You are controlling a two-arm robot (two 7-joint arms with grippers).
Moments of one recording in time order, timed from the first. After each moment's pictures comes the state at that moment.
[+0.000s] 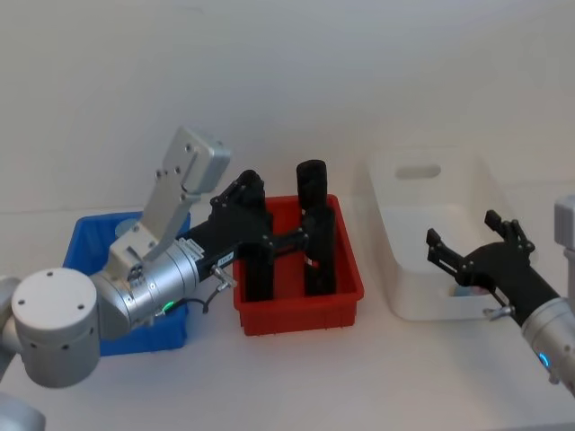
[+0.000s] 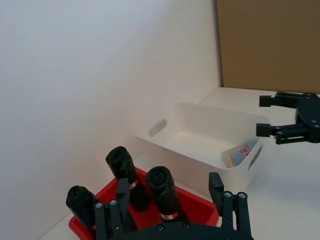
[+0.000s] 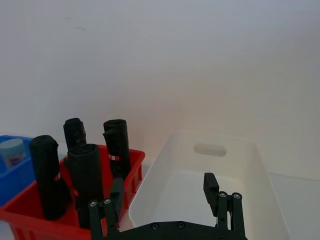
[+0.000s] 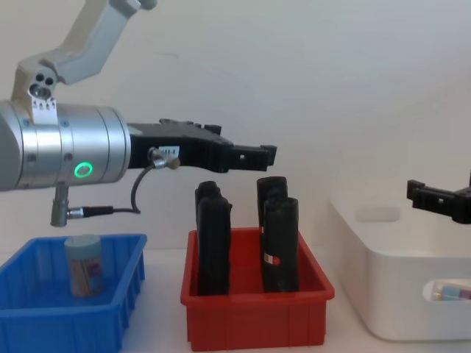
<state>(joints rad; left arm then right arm) -0.44 0.37 0.39 -1.56 -0.26 0.24 -0.43 0.13 0.31 -0.21 -1.58 0.27 0.00 0.11</state>
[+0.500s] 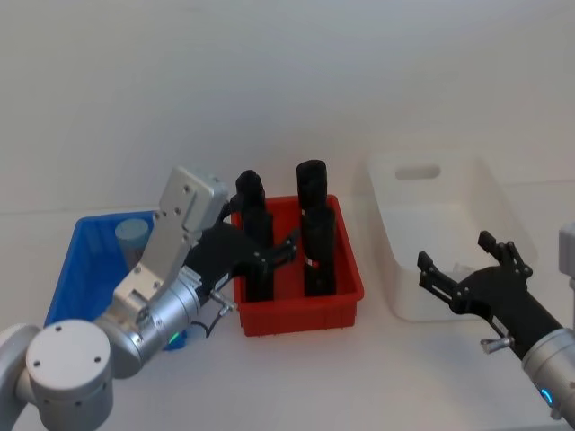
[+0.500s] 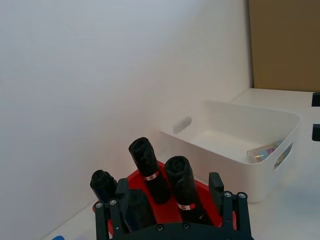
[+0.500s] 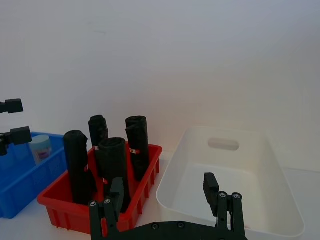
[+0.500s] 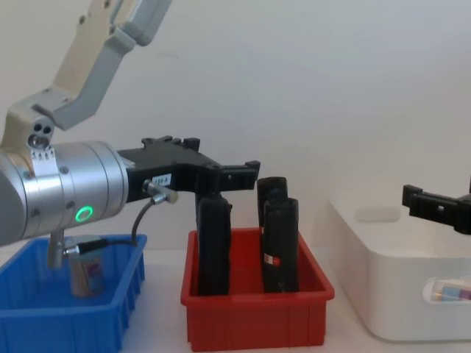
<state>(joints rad) -0.34 0.37 0.42 -1.59 -0.23 0.13 -0.23 0.00 0.34 -0.22 -1.75 0.29 0.03 0.07</state>
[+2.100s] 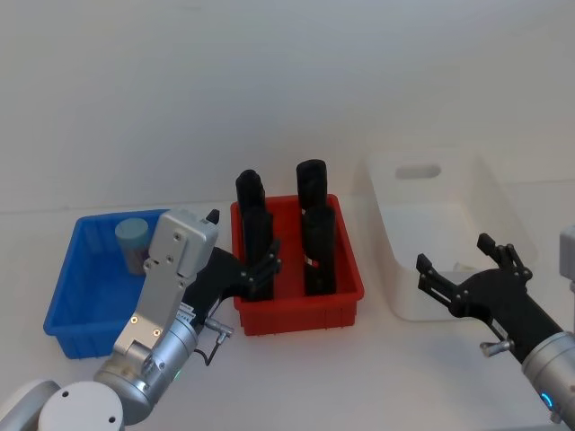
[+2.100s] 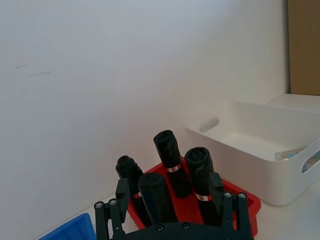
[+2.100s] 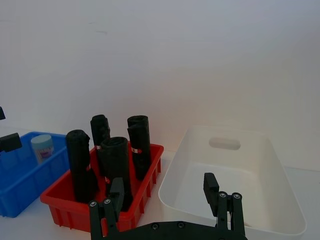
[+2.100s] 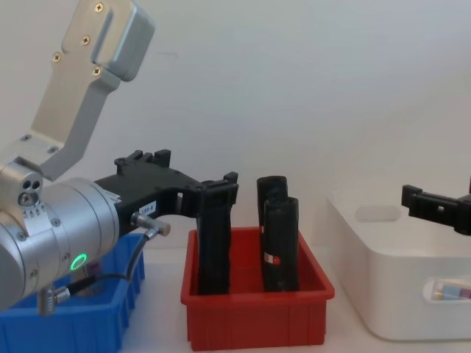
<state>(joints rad) -0.24 0.38 0.45 -1.63 -0.20 0.01 -0.01 -0.01 0.34 -0.23 -1.77 0.29 0.03 0.07</state>
